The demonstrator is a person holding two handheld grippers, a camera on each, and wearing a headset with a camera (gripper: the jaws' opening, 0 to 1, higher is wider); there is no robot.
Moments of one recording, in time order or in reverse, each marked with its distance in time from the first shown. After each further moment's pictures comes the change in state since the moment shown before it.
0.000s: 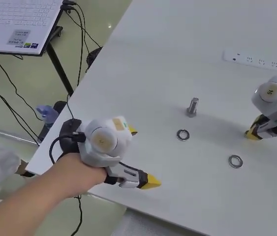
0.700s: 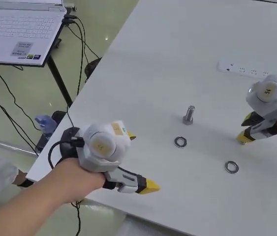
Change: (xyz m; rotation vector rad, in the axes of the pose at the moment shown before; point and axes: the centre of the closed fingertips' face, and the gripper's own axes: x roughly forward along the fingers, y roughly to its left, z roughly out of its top) left arm -0.013 -0.003 0.010 0.026 -0.016 0.010; right arm -0.035 0.020 0.032 -0.081 -0.087 0.010
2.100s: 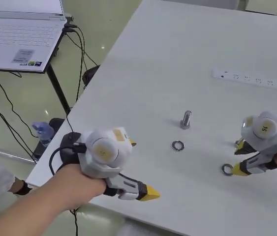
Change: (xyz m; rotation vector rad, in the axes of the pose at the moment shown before) left arm -0.005 -0.013 0.000 0.018 0.008 -0.009; right arm 0.021 0.072 -0.026 -0.062 -0.014 0.083
